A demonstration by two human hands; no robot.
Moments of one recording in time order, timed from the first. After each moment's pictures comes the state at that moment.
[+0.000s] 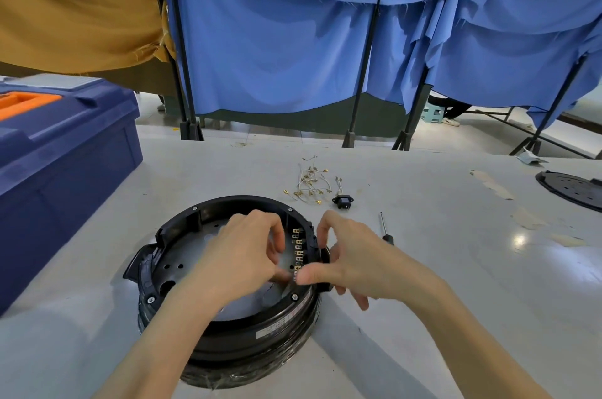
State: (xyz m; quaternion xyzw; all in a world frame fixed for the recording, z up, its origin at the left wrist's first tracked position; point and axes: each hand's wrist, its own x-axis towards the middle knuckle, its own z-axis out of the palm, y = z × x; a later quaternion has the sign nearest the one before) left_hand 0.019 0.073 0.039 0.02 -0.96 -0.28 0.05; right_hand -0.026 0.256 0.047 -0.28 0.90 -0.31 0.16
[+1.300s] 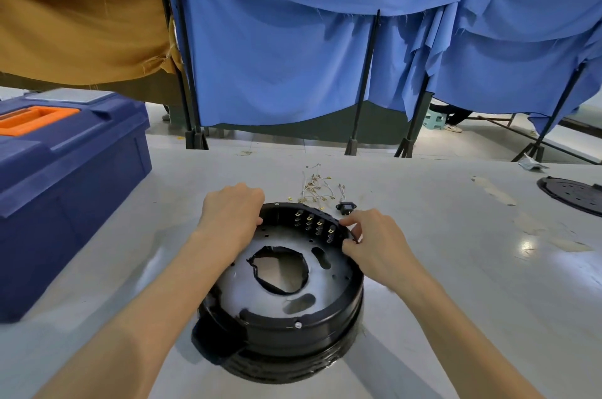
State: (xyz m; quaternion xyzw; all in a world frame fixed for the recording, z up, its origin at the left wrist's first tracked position) left_hand -0.035 0.042 0.047 0.07 -0.99 0.10 0.10; right_hand -0.044 0.258 0.035 -0.14 0.95 -0.27 -0.04
